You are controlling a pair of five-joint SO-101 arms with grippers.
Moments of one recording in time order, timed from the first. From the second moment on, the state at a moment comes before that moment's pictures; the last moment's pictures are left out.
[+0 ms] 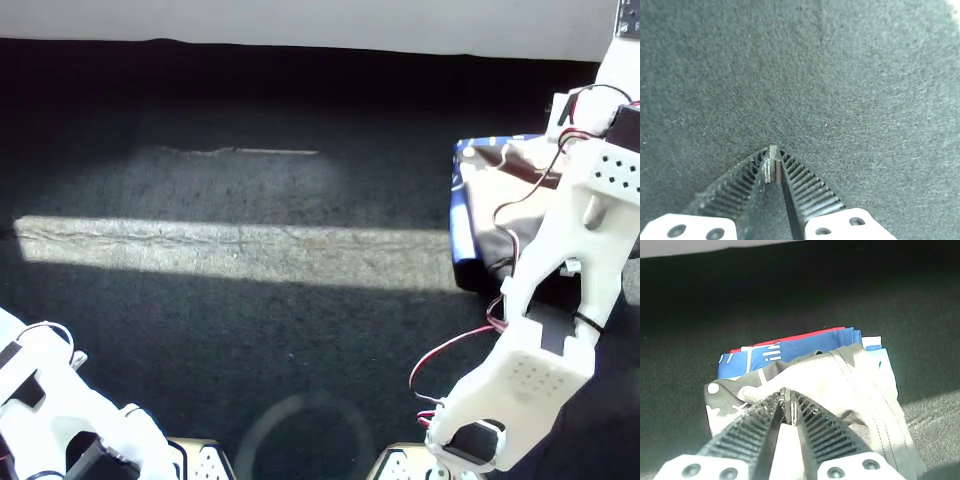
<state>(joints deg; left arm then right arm) -59.9 -31.5 70.5 36.7 -0.6 17.9 22.0 -47.8 79.0 11.5</state>
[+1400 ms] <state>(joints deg) -59.9 -31.5 70.5 36.7 -0.6 24.6 46.9 -94.5 98.0 11.6</state>
